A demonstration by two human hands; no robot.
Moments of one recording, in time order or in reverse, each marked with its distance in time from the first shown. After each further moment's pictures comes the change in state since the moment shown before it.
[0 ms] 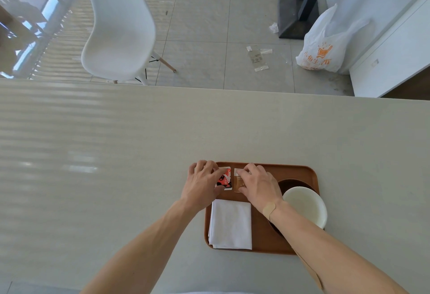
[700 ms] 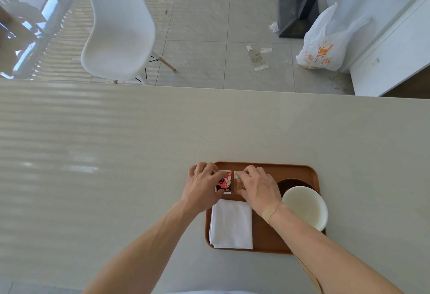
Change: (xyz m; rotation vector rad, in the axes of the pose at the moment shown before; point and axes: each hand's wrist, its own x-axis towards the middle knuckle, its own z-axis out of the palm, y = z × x) left_hand -0.005 0.002 -0.001 -0.007 -0.023 0.002; right_hand -0.006 -0.006 0.001 0.004 -0.010 0.016
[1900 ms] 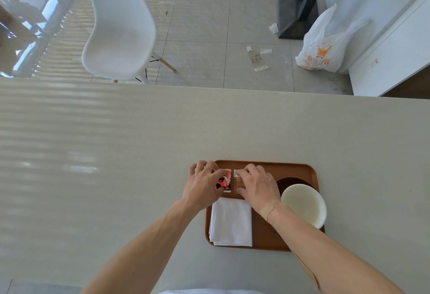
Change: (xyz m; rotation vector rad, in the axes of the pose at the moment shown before) left_hand 0.000 0.000 0.003 0.001 0.012 -0.008; right_hand -0.001 -0.001 0.003 0.031 0.054 0.017
